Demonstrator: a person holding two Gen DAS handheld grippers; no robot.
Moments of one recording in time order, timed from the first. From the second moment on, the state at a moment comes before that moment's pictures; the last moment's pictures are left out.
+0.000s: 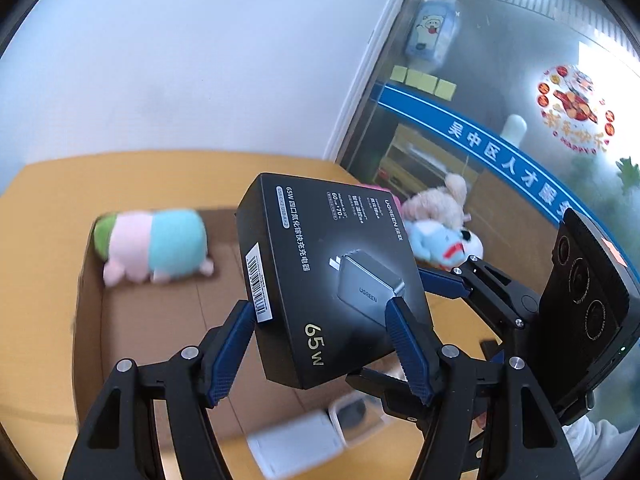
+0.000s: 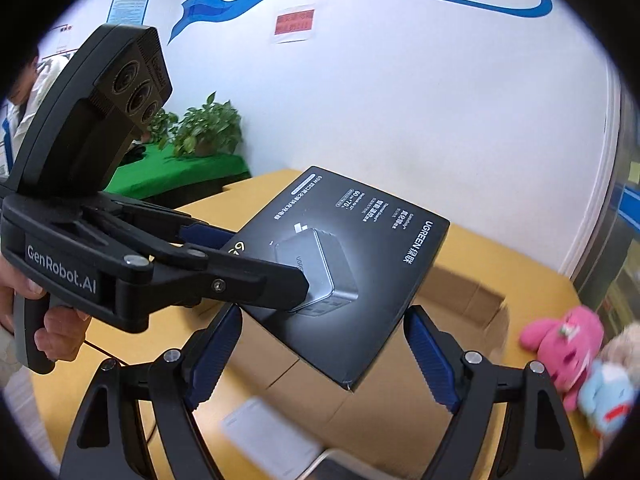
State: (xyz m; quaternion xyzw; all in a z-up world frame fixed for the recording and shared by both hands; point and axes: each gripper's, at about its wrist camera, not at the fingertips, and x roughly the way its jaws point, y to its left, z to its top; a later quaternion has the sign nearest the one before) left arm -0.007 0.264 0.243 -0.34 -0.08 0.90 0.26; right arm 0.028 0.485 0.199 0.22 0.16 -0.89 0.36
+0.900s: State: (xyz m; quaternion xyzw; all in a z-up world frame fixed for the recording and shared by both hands) left arm -0.283 0.309 0.075 -0.57 -0.11 0.79 0.19; right arm -0.241 0.483 0.036 0.45 0.07 -0.84 0.31
